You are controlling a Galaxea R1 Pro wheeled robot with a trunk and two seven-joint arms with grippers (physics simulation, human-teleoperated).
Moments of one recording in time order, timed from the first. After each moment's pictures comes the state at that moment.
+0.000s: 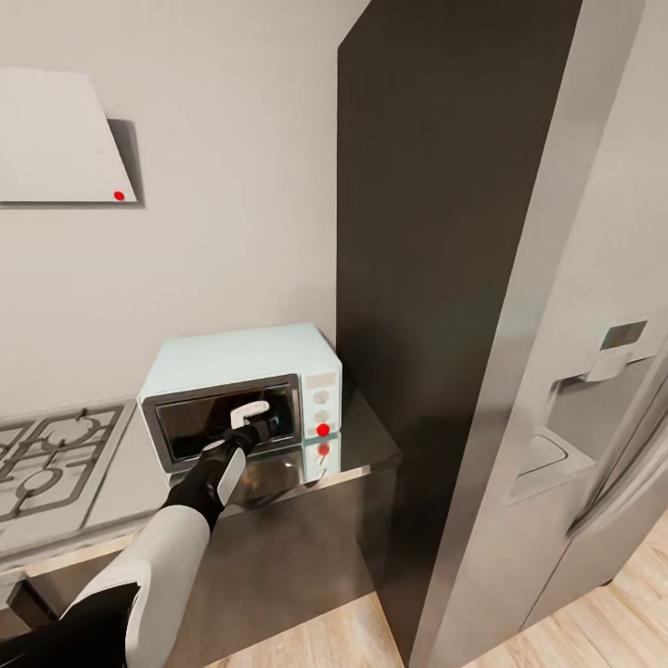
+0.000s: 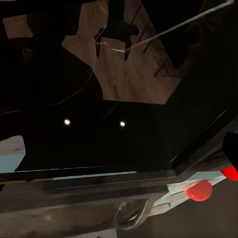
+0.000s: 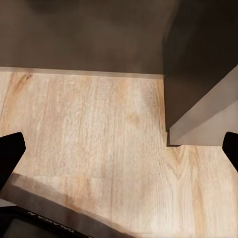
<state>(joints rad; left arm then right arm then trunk) -0.87 -0.14 0.26 -0.54 0.01 0.17 0.00 0.03 0.10 0.17 -0.69 0.25 -0.15 -0.01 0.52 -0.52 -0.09</state>
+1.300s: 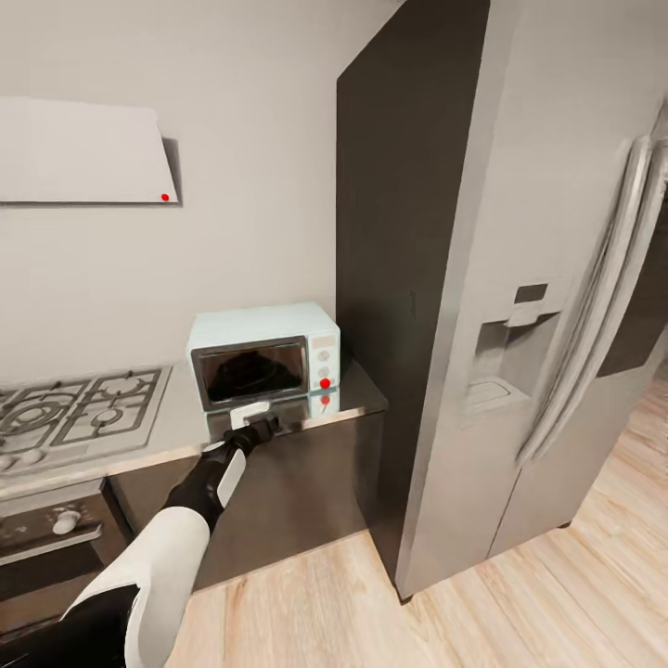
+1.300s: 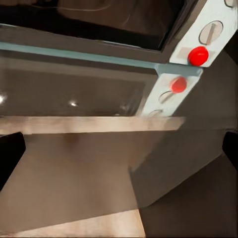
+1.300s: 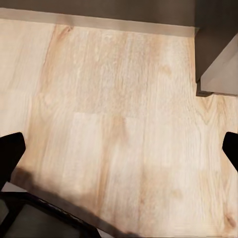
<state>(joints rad) -0.87 -0.14 0.26 -0.54 0.01 0.16 0.00 0.03 0.09 0.23 -0.62 0.25 -0.20 0.00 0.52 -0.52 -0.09</state>
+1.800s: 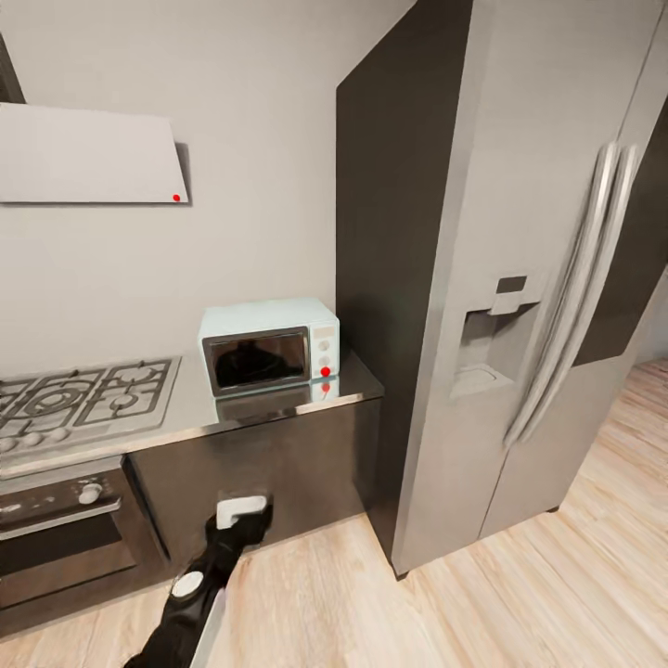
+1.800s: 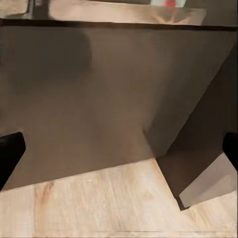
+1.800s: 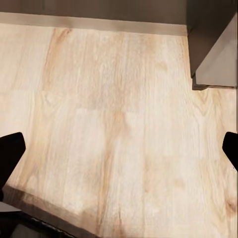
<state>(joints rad) -0.22 -0.14 0.03 -1.20 0.01 0.16 0.00 0.01 0.10 0.21 -0.64 0.24 -0.21 -0.01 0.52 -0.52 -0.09</state>
